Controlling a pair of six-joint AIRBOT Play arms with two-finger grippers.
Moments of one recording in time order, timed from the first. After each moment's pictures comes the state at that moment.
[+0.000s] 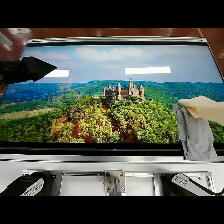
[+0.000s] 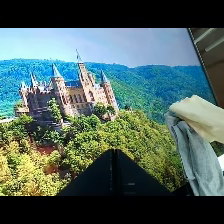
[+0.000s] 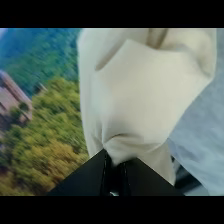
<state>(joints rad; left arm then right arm) -0.02 -1.01 1.36 0.77 -1.08 -1.40 -0.88 -1.25 1.41 -1.14 1.56 1.58</state>
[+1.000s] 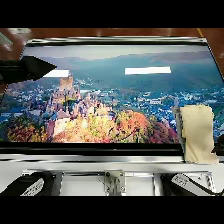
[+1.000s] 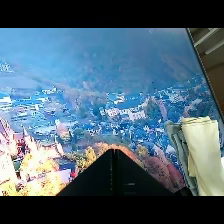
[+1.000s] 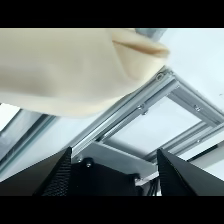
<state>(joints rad) -0.02 -1.01 1.36 0.77 -1.07 -1.40 -0.87 -1.25 1.06 -1.73 1.72 1.53</state>
